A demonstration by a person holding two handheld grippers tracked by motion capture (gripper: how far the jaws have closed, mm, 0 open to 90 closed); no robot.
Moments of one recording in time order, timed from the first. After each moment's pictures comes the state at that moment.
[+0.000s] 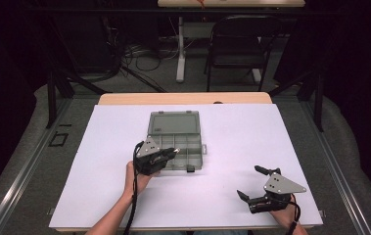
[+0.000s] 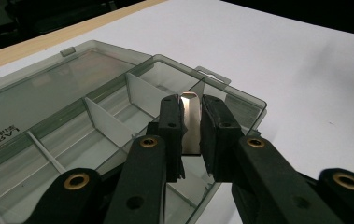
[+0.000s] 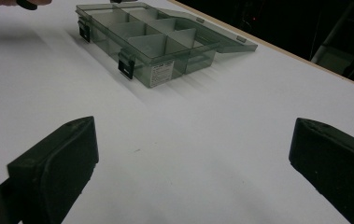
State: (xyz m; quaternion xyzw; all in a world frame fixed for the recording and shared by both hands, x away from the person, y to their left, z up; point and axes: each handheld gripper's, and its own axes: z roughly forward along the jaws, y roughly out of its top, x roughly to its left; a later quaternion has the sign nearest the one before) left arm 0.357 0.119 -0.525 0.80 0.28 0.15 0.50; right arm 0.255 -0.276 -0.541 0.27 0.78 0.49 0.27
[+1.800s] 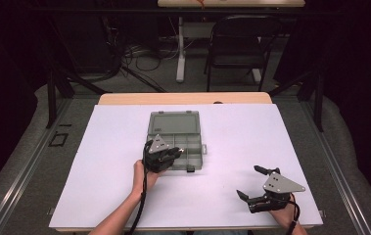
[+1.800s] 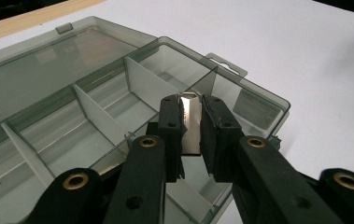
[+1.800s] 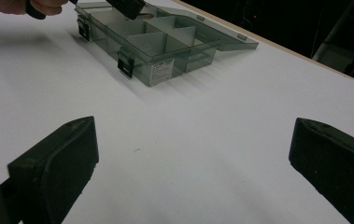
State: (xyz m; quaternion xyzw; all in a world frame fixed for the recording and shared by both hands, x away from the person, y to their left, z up) left arm 0.369 0.095 -0.534 0.81 0.32 0.15 0.47; right arm 0.257 -0.275 -0.542 0.27 0.78 0.49 0.26
